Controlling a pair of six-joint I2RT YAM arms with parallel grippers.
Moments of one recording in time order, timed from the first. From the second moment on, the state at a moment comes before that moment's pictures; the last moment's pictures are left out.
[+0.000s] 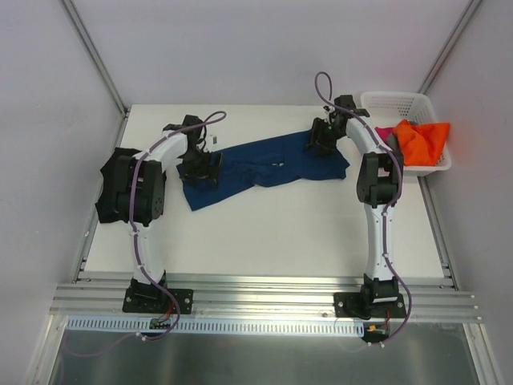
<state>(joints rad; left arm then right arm) -0.19 2.08 1.60 -0.89 0.23 -0.02 0.12 2.48 2.19 -0.84 -0.44 0.30</state>
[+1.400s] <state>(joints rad) -0.20 2.25 1.94 -0.84 0.10 0.03 0.28 2.30 2.00 -0.76 -0.20 0.33</state>
